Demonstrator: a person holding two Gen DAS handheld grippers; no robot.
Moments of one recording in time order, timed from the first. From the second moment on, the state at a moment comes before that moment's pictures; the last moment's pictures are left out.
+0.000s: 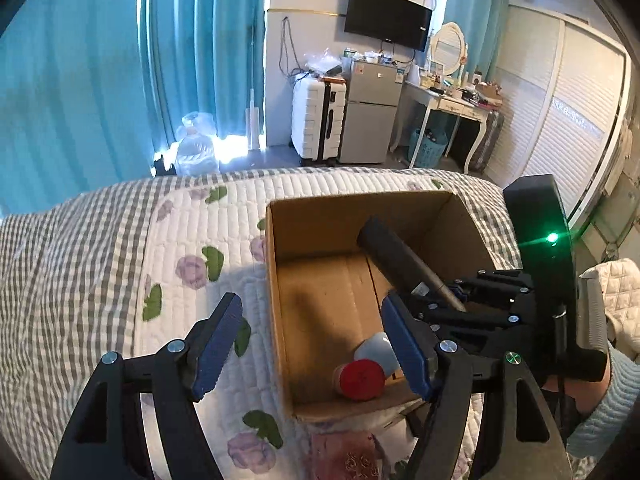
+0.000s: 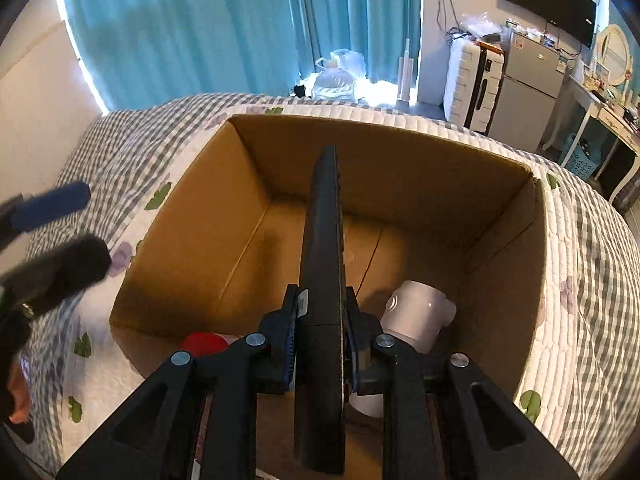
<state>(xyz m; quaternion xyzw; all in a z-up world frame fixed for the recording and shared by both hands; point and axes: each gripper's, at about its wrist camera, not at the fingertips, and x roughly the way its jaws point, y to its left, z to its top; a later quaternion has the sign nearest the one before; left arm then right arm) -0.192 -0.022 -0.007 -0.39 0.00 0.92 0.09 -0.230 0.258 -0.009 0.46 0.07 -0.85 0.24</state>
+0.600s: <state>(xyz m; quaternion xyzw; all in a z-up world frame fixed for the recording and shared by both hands) -0.097 -0.028 -0.002 -0.41 0.00 0.91 0.09 -0.095 0.294 0.072 0.36 0.09 -0.90 0.23</state>
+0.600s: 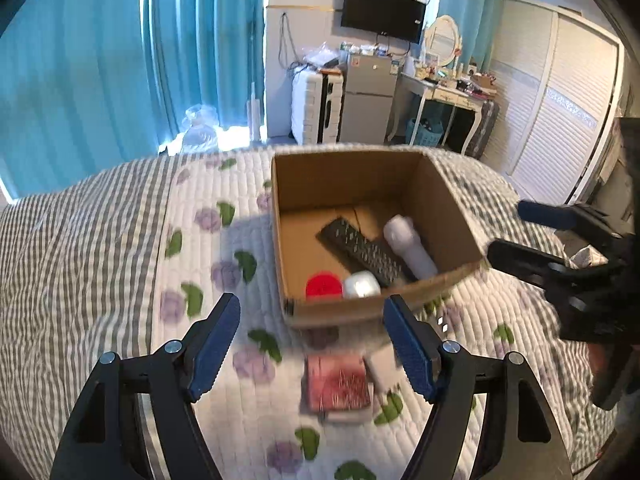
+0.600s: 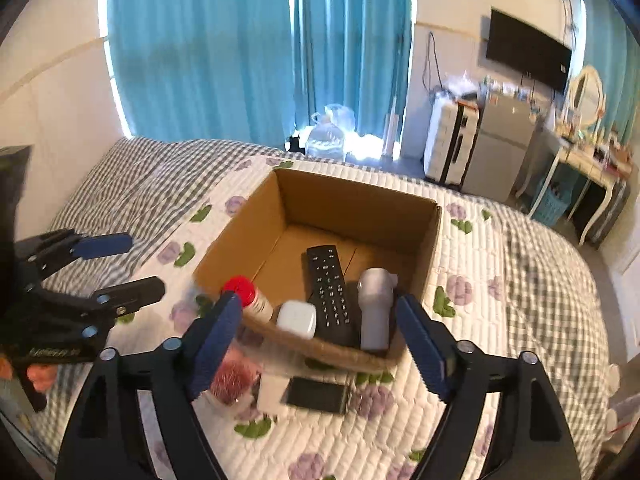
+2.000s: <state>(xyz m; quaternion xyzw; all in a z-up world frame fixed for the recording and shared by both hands) -0.111 0.022 -0.176 -0.54 0.03 0.84 0.08 -0.105 0.318 -0.070 0.45 0.07 -0.87 0.20</state>
